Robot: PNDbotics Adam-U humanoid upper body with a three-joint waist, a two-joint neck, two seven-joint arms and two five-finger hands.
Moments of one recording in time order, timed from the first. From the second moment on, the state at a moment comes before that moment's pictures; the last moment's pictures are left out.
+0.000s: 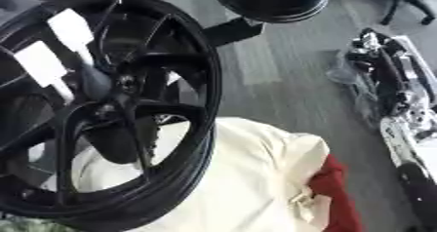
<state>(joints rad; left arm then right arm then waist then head) -1.02 0.90 -0.44 -1.64 -0.07 -0.02 -0.91 -0.13 -0.53 -0.08 -1.79 -0.40 0.19 -0.34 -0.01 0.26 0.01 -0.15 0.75</state>
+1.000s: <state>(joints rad) -1.06 0.83 -0.55 -1.50 -0.11 -0.10 -0.91 -0.15 -0.53 -0.07 -1.79 -0.40 0.19 -0.34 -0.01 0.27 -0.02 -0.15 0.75</state>
